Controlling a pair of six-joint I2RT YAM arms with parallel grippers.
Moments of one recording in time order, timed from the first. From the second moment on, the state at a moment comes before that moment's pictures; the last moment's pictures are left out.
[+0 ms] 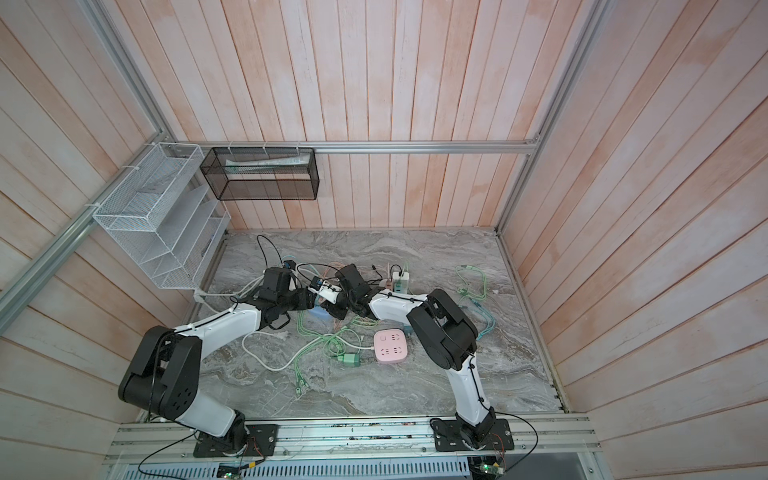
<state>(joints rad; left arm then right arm) -0.33 1.58 0.86 -0.08 0.00 -0.28 0.81 2.07 1.36 0.02 -0.31 -0.36</state>
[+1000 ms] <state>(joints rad) -0.37 1.60 0.89 -0.09 -0.09 -0.31 0.81 2.07 1.39 -0.04 -0.24 -0.27</state>
